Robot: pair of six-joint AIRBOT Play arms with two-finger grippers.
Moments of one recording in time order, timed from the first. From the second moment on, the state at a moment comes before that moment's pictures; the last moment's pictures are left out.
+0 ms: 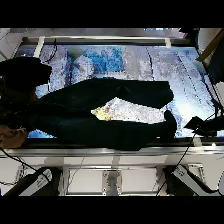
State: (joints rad) left arm 0.32 -1.08 1.05 1.82 -1.22 -1.57; right arm -0.73 -1.05 0.81 -1.26 1.44 1.22
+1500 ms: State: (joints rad) left arm 0.33 -0.98 0.92 1.83 -1.23 -1.65; right arm -0.75 -1.02 1.00 -1.44 1.39 1.13
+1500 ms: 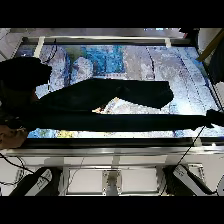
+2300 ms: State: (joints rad) left arm 0.33 -0.91 0.77 1.95 -1.25 -1.67; right arm -0.96 -1.01 0.92 -1.38 1.29 1.15
